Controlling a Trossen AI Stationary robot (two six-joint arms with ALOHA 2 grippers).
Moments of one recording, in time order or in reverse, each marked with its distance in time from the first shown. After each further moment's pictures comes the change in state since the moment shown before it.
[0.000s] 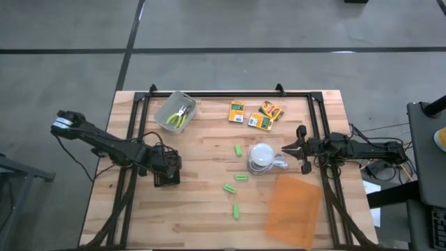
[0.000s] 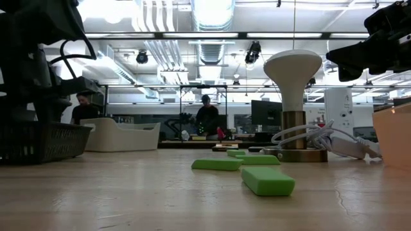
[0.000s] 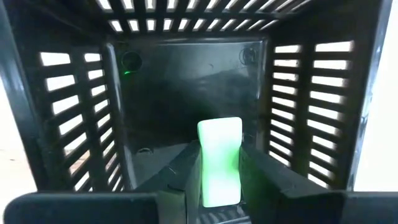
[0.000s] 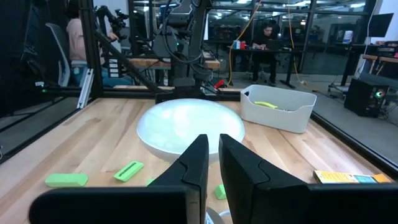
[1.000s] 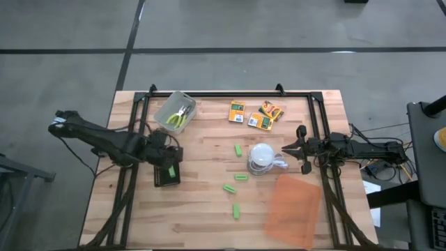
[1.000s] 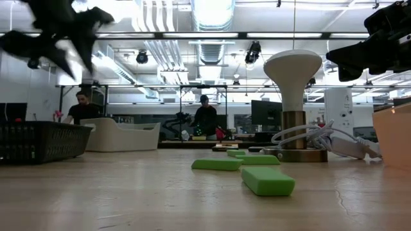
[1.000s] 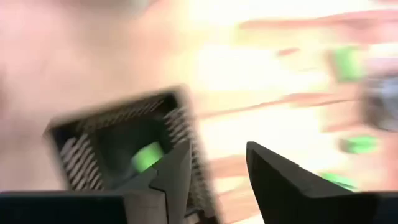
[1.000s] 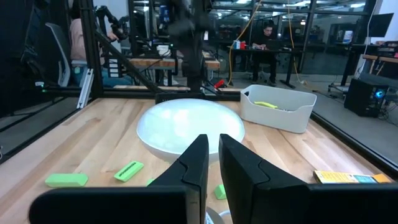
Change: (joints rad) left arm 0.005 -0.036 0.447 -0.380 -0.294 0.360; right arm 0.000 0.000 0.000 0.000 0.000 0.000
